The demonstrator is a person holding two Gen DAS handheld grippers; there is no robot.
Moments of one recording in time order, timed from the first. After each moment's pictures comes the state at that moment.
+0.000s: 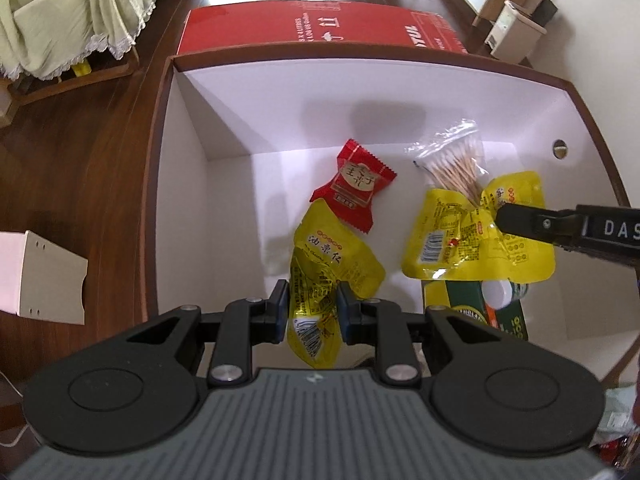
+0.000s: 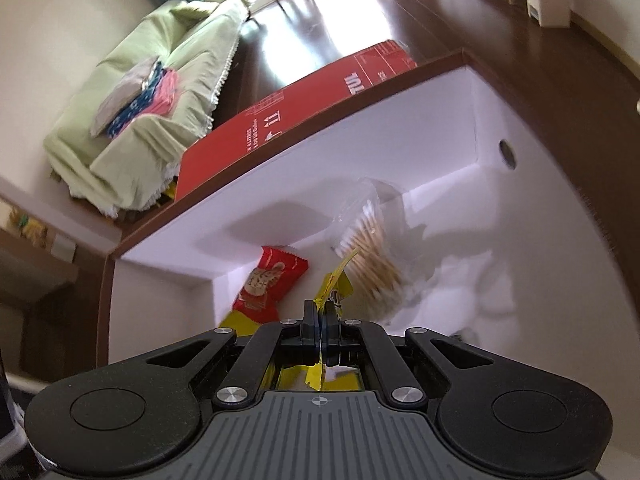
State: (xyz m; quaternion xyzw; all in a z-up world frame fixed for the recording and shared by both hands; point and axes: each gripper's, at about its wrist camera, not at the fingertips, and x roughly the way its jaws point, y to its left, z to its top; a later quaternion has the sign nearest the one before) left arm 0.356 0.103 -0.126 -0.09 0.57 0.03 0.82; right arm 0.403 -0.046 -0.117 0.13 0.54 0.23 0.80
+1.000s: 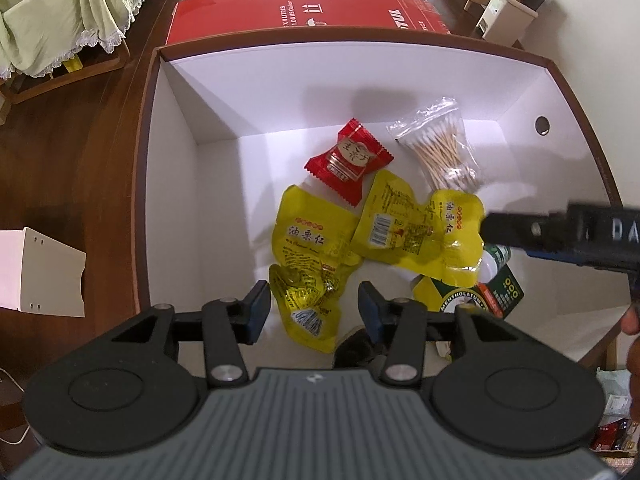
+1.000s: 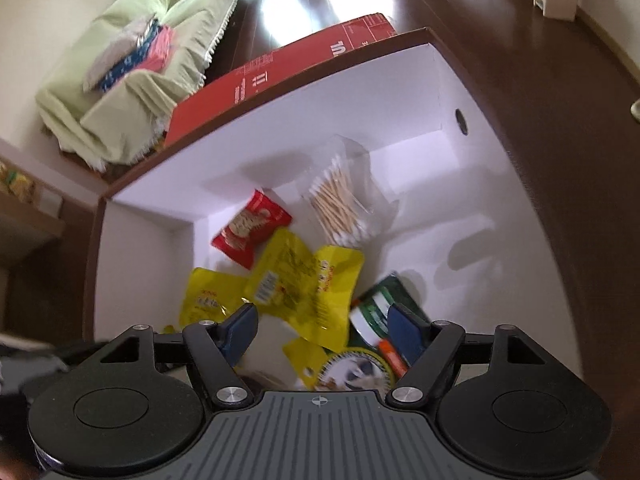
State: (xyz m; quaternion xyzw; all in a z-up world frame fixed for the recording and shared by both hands) left arm 0.343 0.091 -0.117 -0.07 0.59 0.01 0.81; right arm 0.379 -0.078 -0.090 0.05 0.58 0.23 0.78
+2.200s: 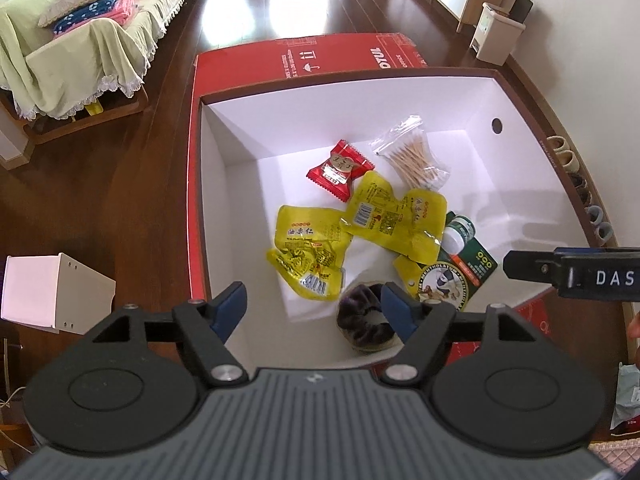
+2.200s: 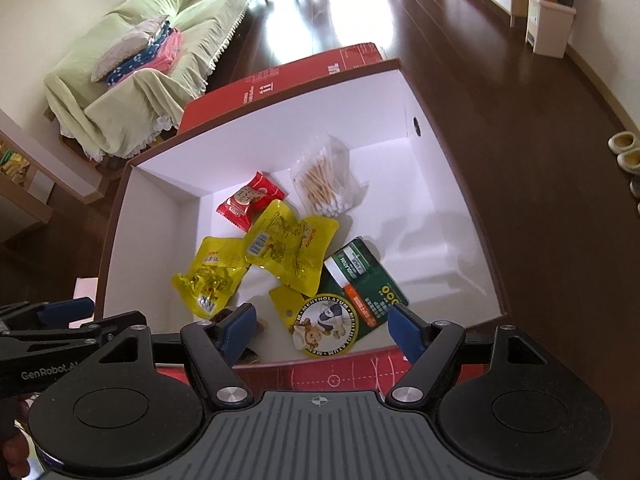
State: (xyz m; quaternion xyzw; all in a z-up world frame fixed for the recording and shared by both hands) left arm 0.276 0.075 -0.050 -0.03 0.54 0.02 0.84; right arm 0.313 -0.103 -0.049 0.01 0.54 0.23 0.81
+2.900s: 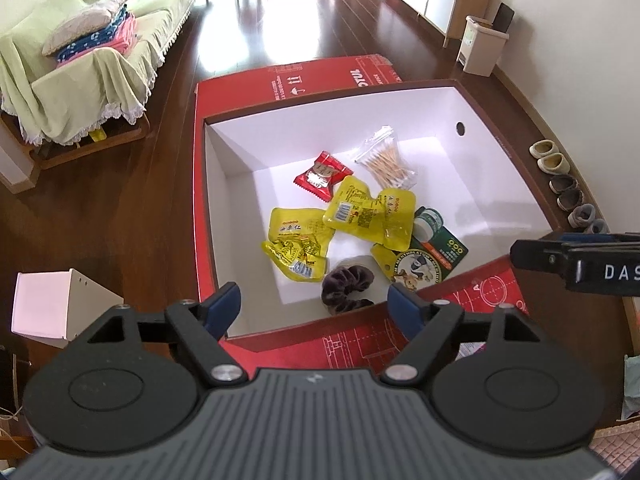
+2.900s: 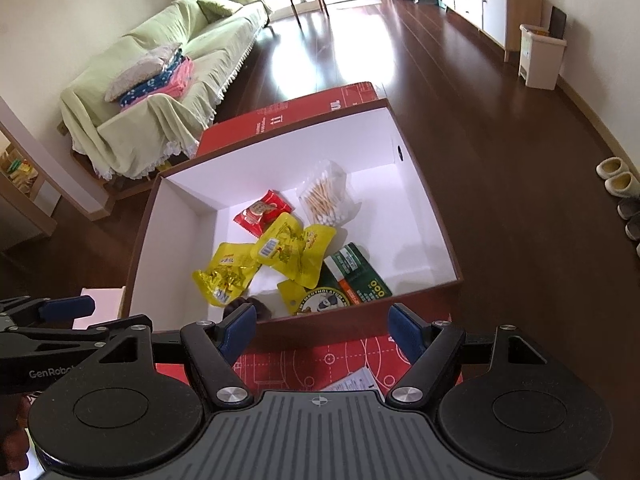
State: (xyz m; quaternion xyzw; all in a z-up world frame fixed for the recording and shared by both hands) left arm 0.226 0.053 -0.013 0.00 0.50 0.01 0.86; right arm 0.260 -0.128 -0.010 0.02 0.49 0.23 0.84
